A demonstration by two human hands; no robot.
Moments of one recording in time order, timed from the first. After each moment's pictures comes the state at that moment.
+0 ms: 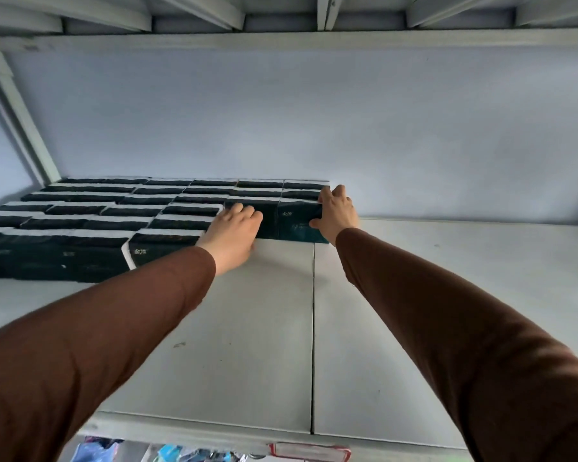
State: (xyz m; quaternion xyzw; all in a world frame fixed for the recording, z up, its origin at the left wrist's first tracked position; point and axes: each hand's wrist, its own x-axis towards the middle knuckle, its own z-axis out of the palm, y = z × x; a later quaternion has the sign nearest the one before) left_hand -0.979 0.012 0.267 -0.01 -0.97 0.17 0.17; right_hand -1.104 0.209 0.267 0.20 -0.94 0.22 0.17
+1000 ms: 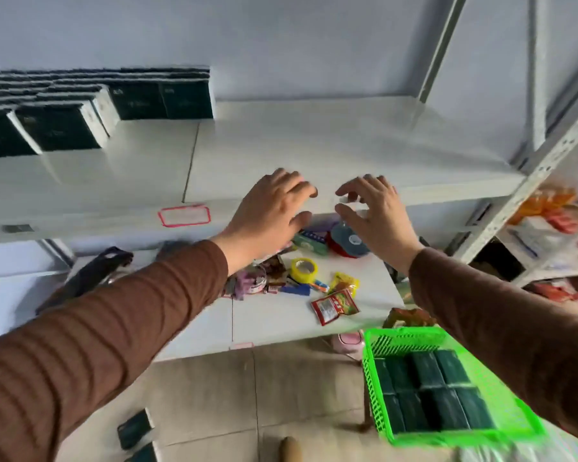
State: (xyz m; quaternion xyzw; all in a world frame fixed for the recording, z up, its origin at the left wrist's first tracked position) left_hand -0.731 0.329 0.241 -0.29 -0.91 -0.05 0.30; right_hand -0.763 0.550 0.221 0.27 -0.88 0.27 0.27
